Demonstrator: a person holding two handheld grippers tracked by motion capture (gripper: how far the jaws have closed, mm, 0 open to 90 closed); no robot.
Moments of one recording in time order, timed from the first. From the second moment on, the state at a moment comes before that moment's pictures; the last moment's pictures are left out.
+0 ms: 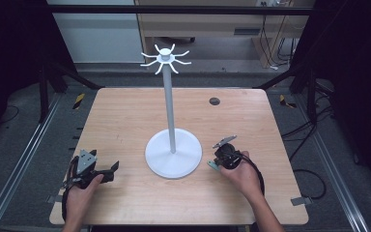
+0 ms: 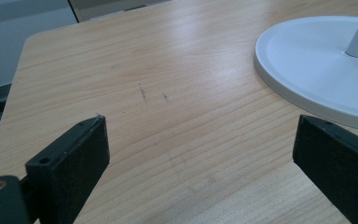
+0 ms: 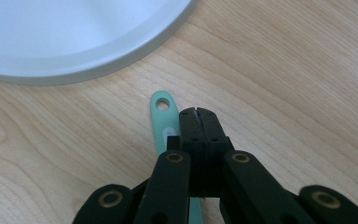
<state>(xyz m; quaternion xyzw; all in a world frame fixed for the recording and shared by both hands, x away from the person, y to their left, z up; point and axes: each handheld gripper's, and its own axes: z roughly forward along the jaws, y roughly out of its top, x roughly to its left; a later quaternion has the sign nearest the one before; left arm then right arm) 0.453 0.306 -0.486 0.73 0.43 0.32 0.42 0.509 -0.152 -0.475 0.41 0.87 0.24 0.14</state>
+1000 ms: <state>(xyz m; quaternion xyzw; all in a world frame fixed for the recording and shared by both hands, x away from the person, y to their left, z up) 0.453 0.304 -0.486 0.74 0.42 0.32 0.43 0.497 -0.144 -0.461 0.37 0.90 0.20 0.11</state>
